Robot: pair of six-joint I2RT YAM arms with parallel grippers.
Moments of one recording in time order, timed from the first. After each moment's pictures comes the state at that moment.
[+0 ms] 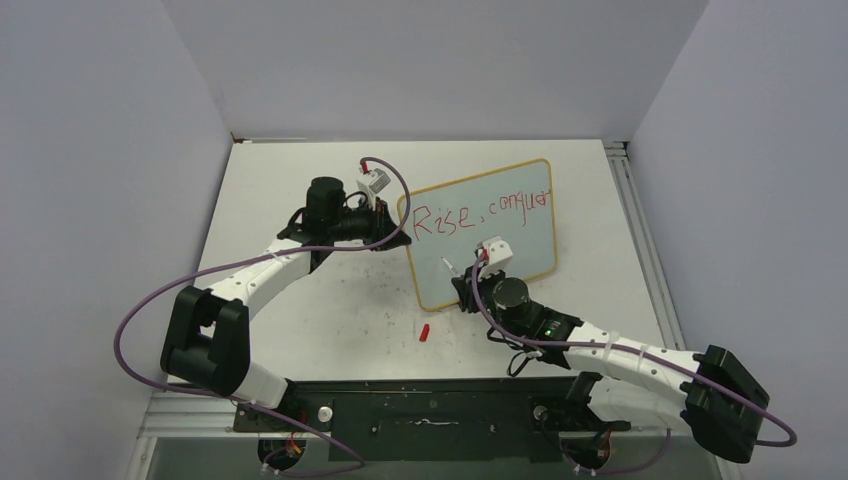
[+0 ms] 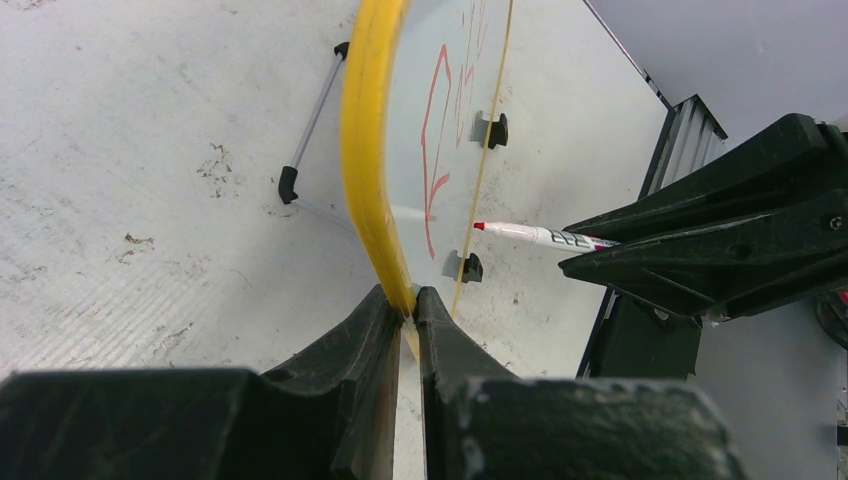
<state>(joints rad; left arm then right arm) -0.37 1.48 0.96 0.04 0.76 -0.25 0.93 1.03 0.45 0.26 0.32 0.31</state>
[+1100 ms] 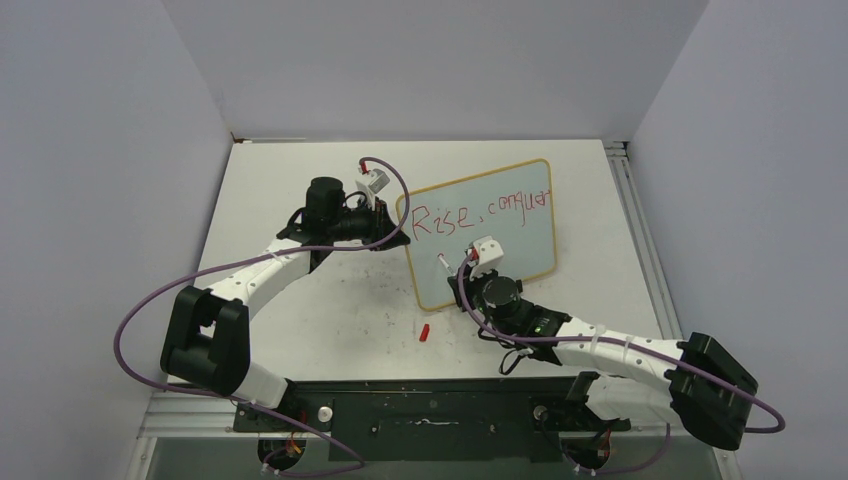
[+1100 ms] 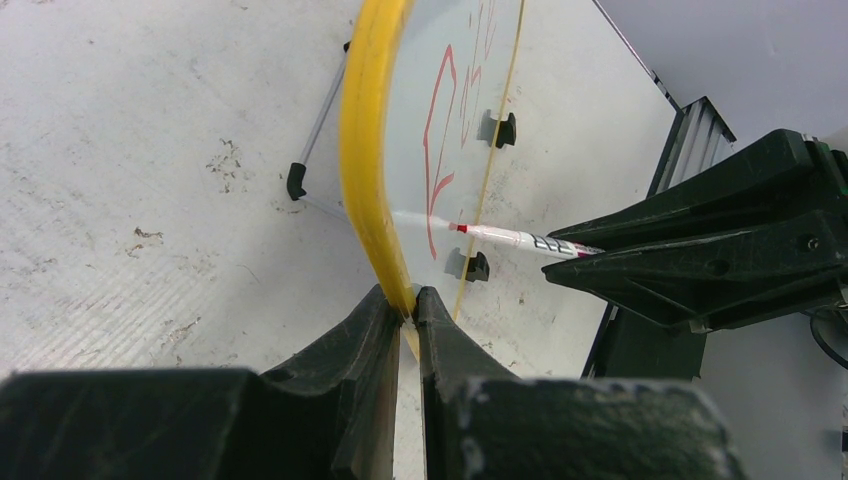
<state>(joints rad) -0.37 1.48 0.96 0.03 0.74 -0.25 0.95 1.12 0.48 0.31 0.38 0.28</state>
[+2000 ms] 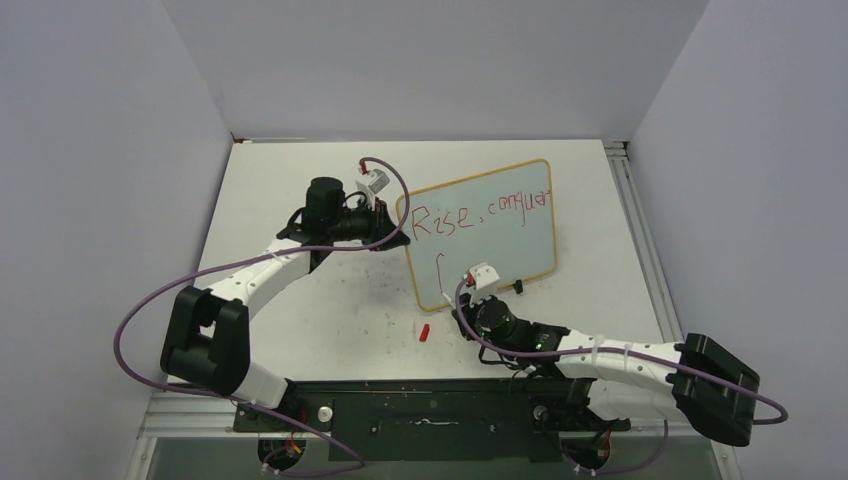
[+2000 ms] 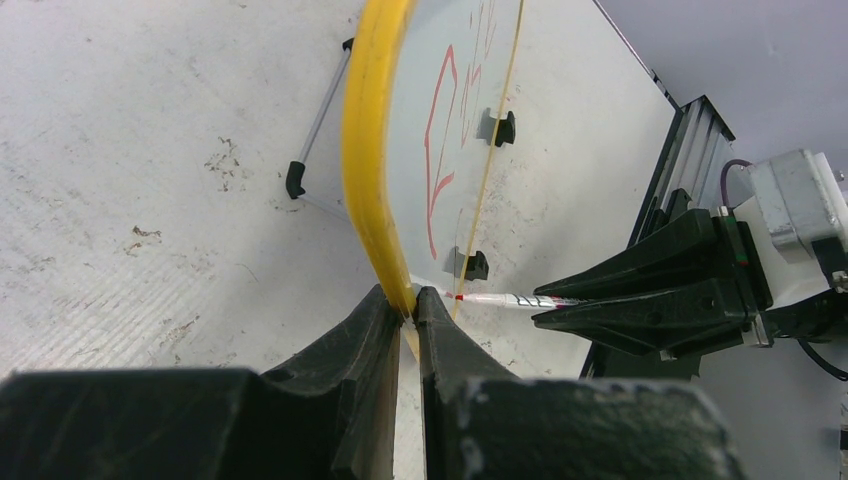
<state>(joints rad) -0.37 1.48 0.96 0.03 0.75 -0.24 1.05 1.10 0.38 0.19 0.38 0.39</state>
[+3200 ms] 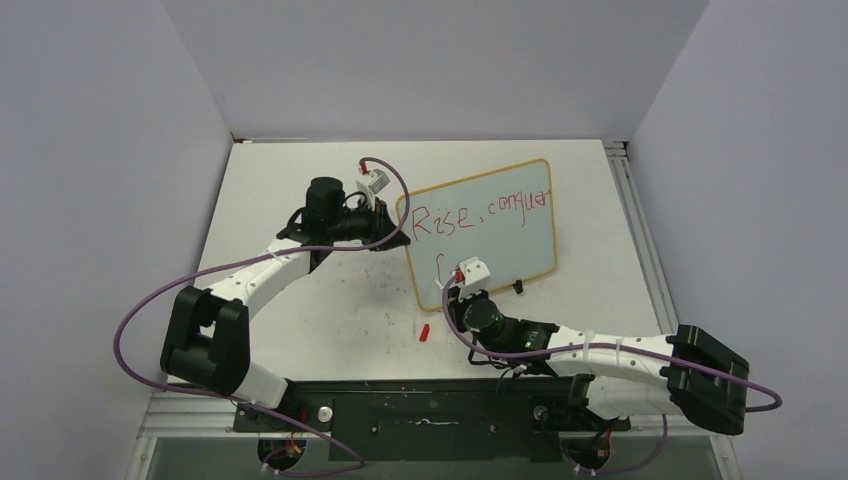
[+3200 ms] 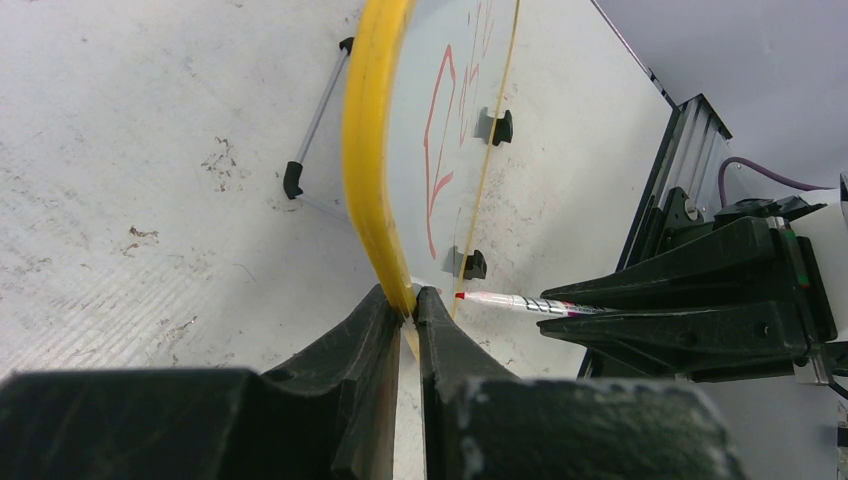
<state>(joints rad) -0.37 1.48 0.96 0.03 0.75 -0.25 1.13 1.16 0.47 0.21 0.54 0.36</state>
